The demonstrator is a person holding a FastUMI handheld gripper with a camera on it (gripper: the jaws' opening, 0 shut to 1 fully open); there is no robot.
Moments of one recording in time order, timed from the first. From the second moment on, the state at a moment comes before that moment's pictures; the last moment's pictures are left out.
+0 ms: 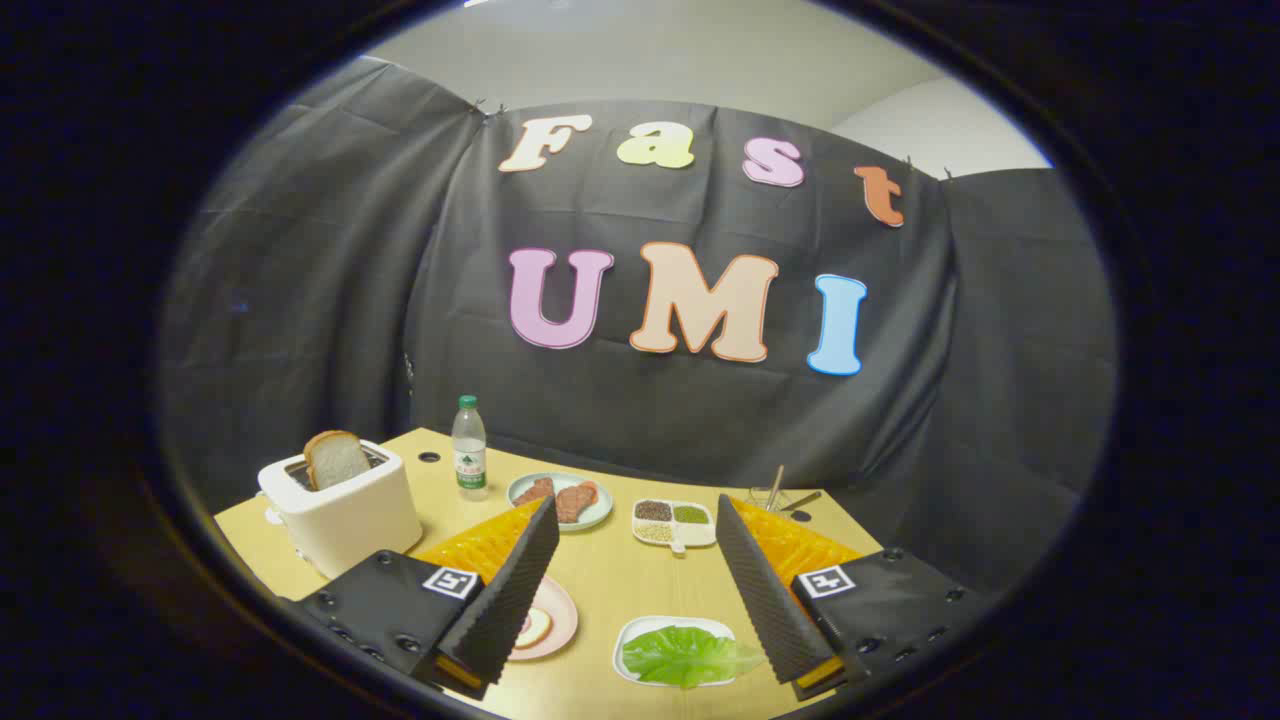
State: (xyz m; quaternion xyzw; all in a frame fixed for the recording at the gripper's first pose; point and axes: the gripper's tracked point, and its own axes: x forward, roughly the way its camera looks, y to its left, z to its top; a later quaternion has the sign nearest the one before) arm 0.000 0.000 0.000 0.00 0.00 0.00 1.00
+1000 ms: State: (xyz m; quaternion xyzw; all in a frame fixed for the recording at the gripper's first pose) arm -0.039 -0.033 -0.024 0.10 0.02 0.03 0.99
